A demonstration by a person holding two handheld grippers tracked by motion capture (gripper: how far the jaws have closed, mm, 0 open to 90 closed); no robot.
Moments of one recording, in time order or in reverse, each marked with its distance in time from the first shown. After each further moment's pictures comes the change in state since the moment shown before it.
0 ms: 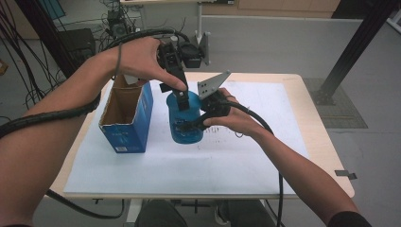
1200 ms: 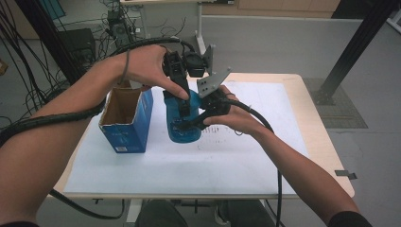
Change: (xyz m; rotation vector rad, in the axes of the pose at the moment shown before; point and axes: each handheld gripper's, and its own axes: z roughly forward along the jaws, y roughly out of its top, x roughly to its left) left arm -0.003 0.005 0.015 0.049 -0.001 0.041; right arm 0.008 0.015 -0.004 -0.030 0.029 -0.035
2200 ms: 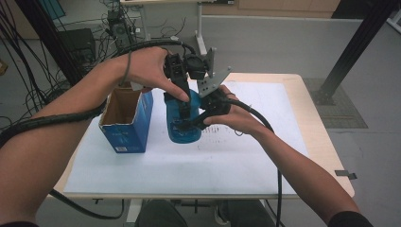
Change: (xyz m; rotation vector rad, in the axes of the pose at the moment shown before) left arm -0.002 0.002 0.004 0.014 -0.006 0.007; right arm 0.000 0.001 0.000 -0.007 0.001 0.002
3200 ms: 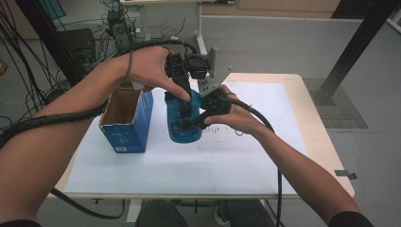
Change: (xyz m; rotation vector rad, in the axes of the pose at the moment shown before) left arm 0.000 0.002 0.000 -0.008 0.011 0.010; right arm -0.001 -0.001 -0.002 0.003 -0.005 0.003
